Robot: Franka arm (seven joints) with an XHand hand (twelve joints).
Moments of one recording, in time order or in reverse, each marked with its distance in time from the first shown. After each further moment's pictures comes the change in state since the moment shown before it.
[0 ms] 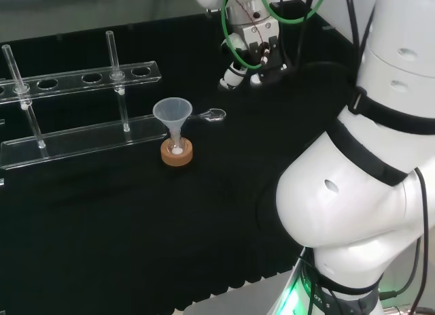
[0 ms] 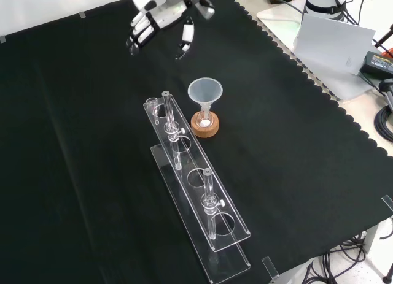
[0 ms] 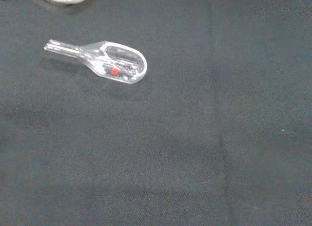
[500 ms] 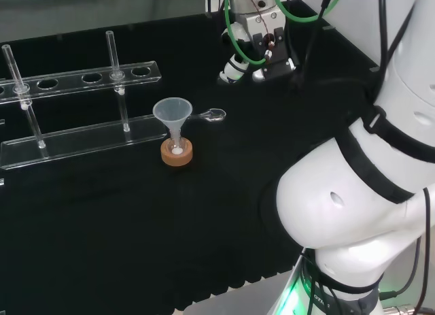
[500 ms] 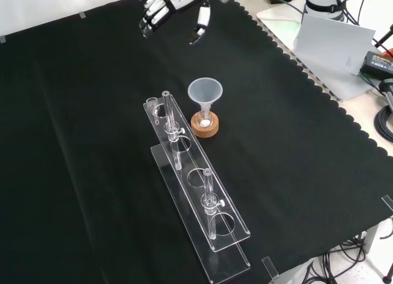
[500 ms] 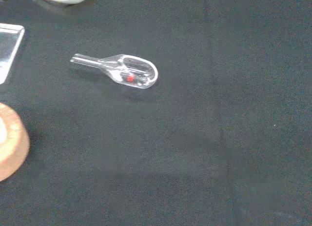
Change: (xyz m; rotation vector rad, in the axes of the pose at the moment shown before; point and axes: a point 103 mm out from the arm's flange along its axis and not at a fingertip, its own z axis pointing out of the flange) arm 0.010 -0.052 -0.028 -0.027 0.027 0.003
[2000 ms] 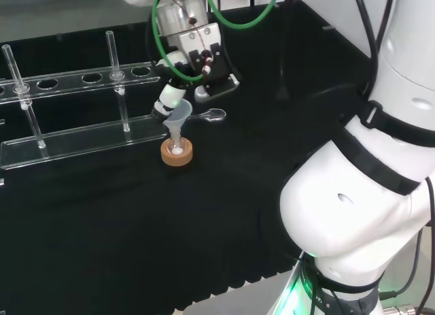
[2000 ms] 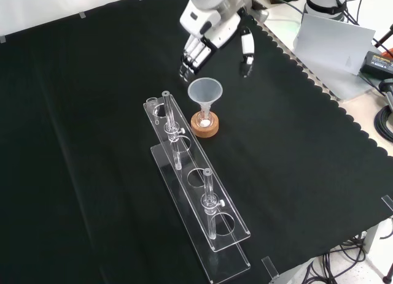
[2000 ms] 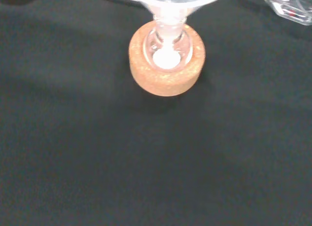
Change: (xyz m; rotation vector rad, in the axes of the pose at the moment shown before) arm 0.141 -0.034 0.009 0.219 -0.042 -0.213
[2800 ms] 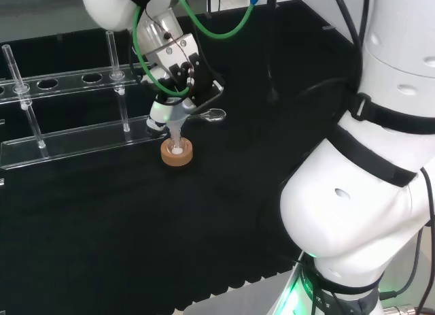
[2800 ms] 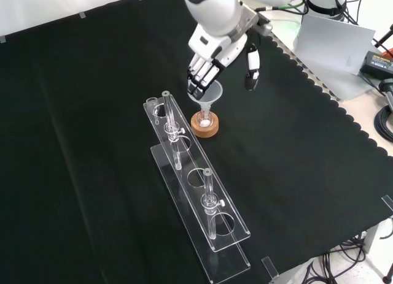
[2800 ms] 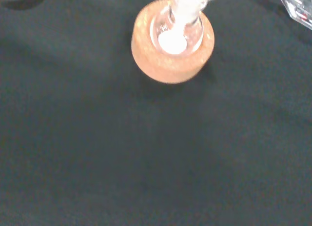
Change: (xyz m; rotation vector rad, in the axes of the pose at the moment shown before) arm 0.020 0.016 0.016 0.040 -0.172 -0.021
